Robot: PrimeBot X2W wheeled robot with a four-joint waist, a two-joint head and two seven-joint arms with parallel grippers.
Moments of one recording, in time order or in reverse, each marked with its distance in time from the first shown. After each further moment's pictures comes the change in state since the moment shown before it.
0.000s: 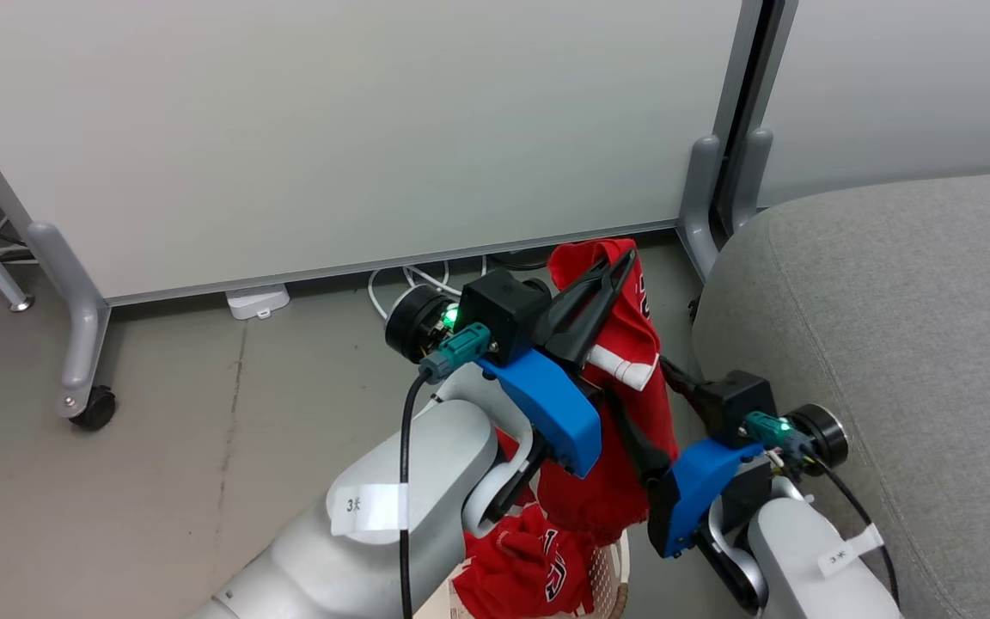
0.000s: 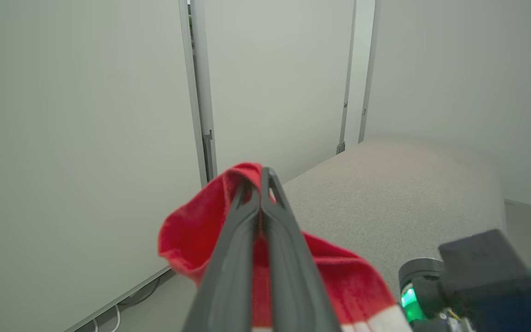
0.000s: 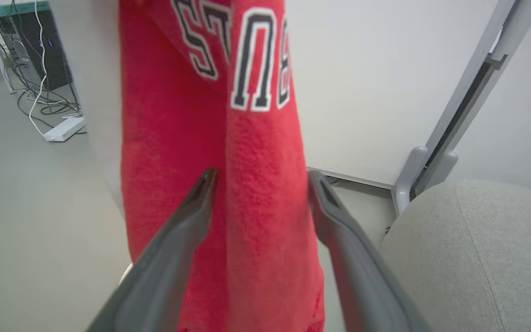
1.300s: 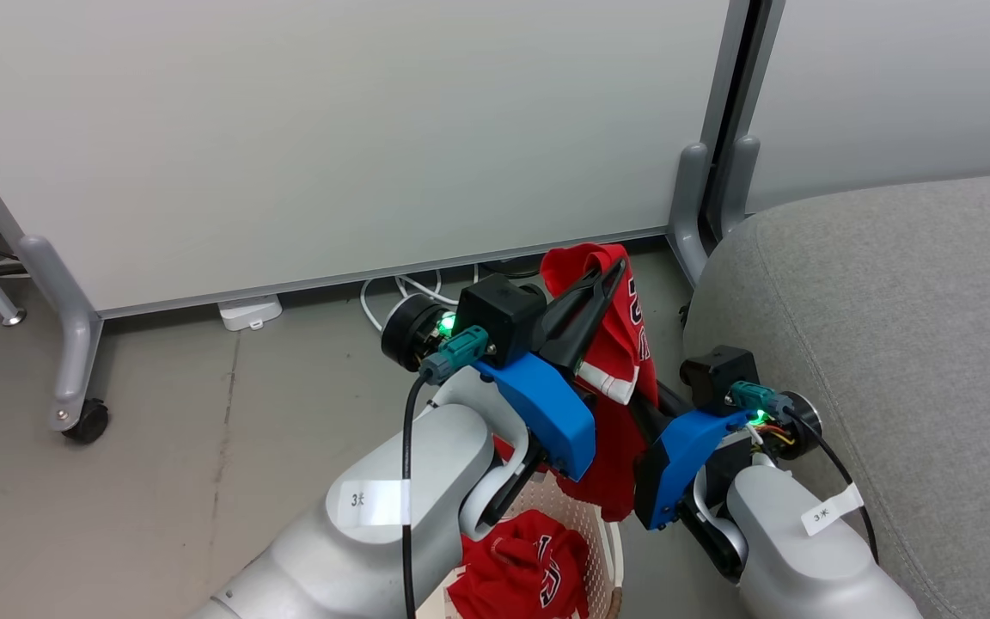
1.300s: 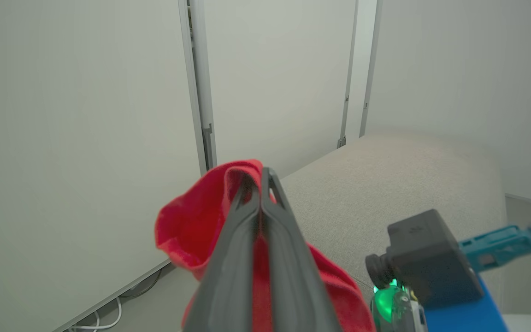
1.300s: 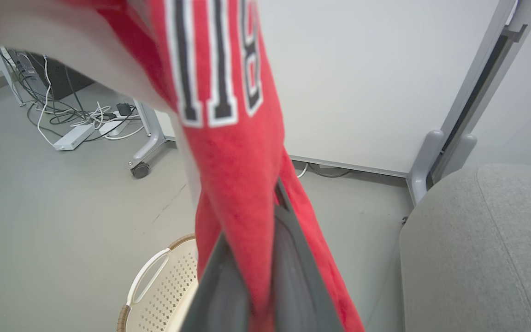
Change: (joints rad) left arm -0.002 0.000 -0.028 0.030 -0.027 0.008 0.000; right arm -0.225 0.000 0.186 0.393 0.234 0.000 -0.132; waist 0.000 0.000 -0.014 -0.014
